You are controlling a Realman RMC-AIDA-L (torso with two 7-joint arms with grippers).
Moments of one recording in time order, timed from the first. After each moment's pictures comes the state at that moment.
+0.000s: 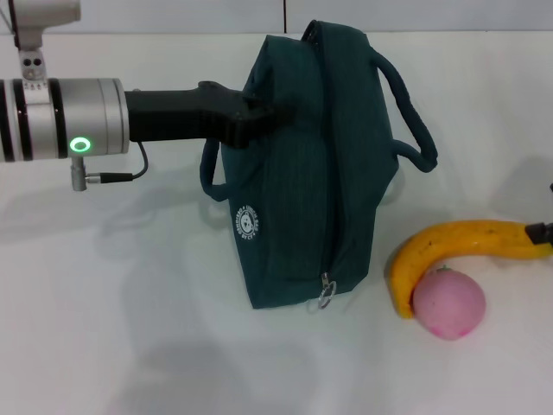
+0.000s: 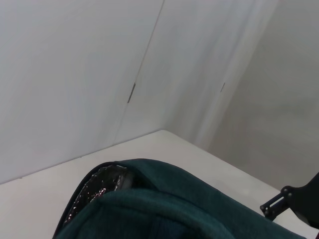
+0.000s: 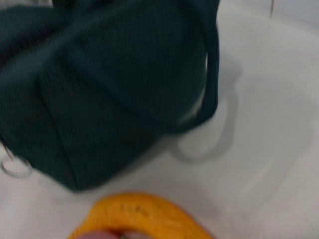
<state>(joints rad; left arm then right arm) -0.58 -2.08 1.02 0.81 1.75 1.41 -1.77 0.43 1.99 -0.94 -1.31 -2.31 -1.66 1.98</state>
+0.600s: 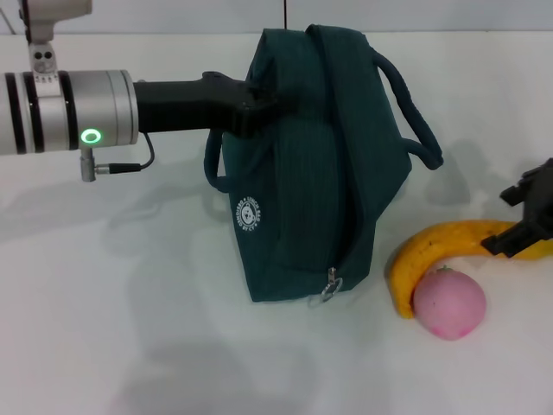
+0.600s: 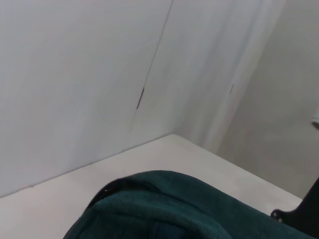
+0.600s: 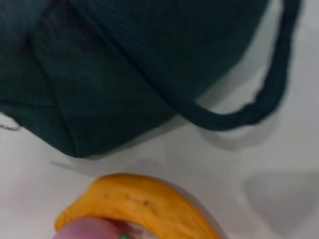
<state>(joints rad) -0.60 -2.08 1.02 0.80 1.75 1.36 -1.75 0.64 2.01 -1.15 -1.18 -2.53 -1.59 2.05</state>
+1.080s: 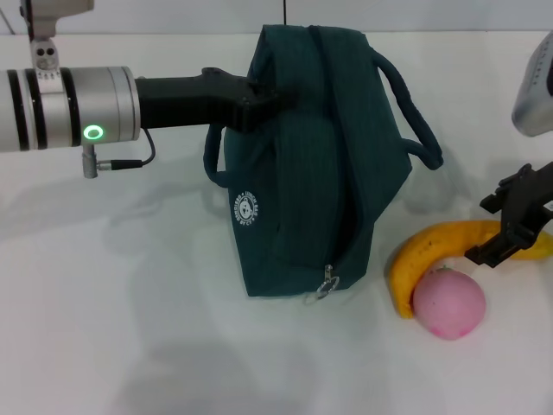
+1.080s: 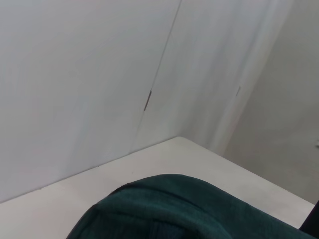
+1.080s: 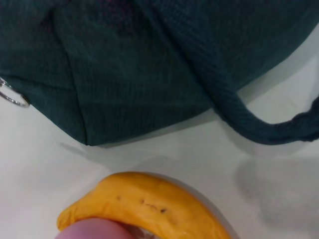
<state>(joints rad) -0.60 -2.08 1.02 0.79 1.75 1.34 -1.75 0.66 2.02 -1.28 -1.14 -2.53 -1.52 2.06</state>
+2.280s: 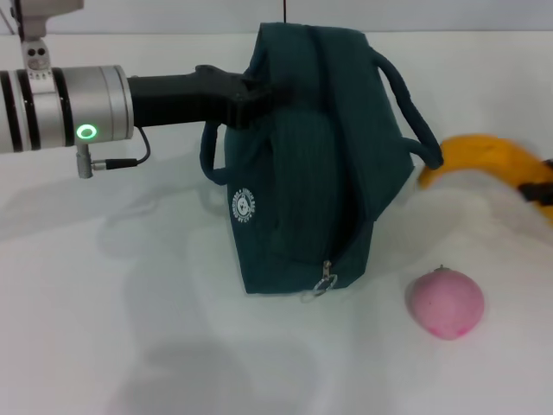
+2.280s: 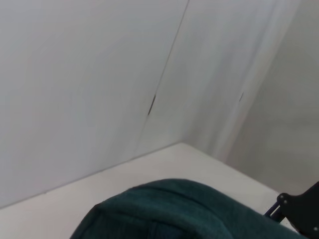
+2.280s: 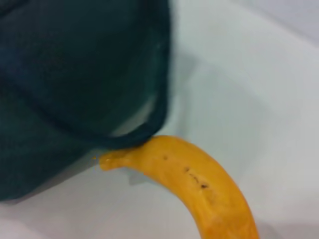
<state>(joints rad) -0.59 -2.08 1.02 0.79 1.72 1.34 -1.74 0.48 2.01 -1.07 -1.28 -2.42 -1.45 2.04</state>
